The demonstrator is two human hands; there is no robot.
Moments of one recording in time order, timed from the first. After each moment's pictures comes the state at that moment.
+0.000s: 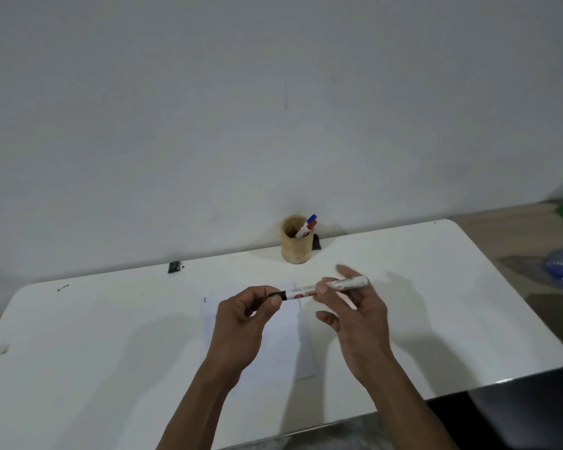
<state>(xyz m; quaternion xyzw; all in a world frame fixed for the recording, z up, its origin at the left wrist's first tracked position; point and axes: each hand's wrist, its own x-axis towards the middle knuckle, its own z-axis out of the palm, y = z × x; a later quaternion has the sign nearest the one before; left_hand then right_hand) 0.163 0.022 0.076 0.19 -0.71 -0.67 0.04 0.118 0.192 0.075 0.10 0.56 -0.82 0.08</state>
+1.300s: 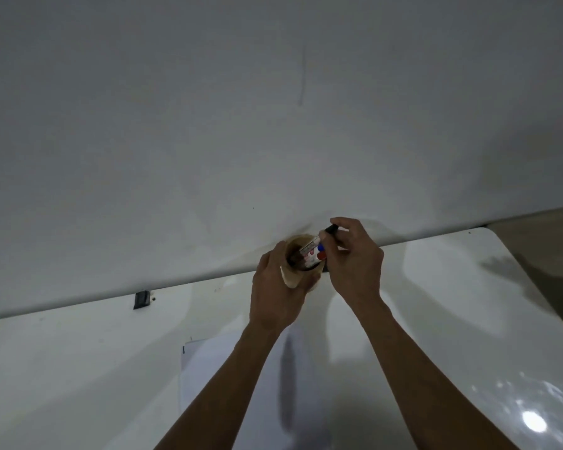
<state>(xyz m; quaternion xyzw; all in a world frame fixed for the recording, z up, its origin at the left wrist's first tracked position) -0.039 0.016 0.000 0.09 -0.86 -0.49 0.10 -0.095 0.140 0.012 -0.02 0.84 -0.52 -0.13</state>
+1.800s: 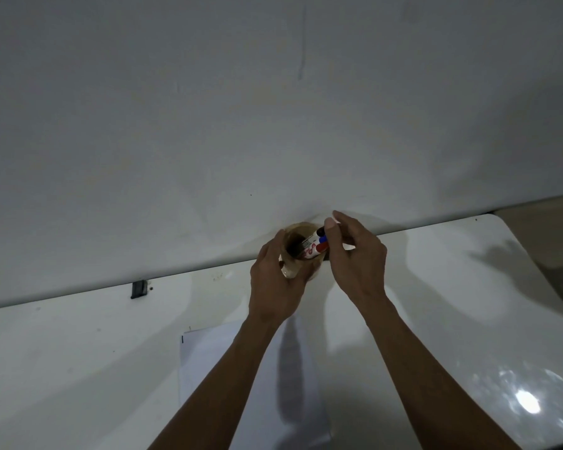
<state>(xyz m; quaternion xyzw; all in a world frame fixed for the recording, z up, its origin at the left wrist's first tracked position) -0.040 0.015 -0.020 0.09 -0.83 -0.53 0.13 -0.087 0.143 0.011 0.02 0.84 -0.53 -0.09</state>
